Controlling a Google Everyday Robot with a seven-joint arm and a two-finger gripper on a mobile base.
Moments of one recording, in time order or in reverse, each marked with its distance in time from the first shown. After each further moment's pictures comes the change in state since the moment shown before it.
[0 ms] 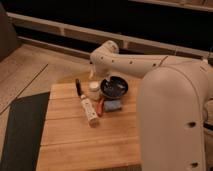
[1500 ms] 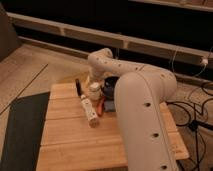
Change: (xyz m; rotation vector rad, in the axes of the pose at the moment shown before) arm 0.002 0.033 0.080 -0.064 0.166 -0.148
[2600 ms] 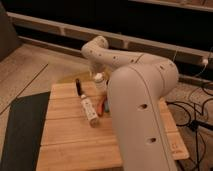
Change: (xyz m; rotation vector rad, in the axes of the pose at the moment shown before) arm -0.056 -0.016 -0.138 0.322 -0.174 -0.134
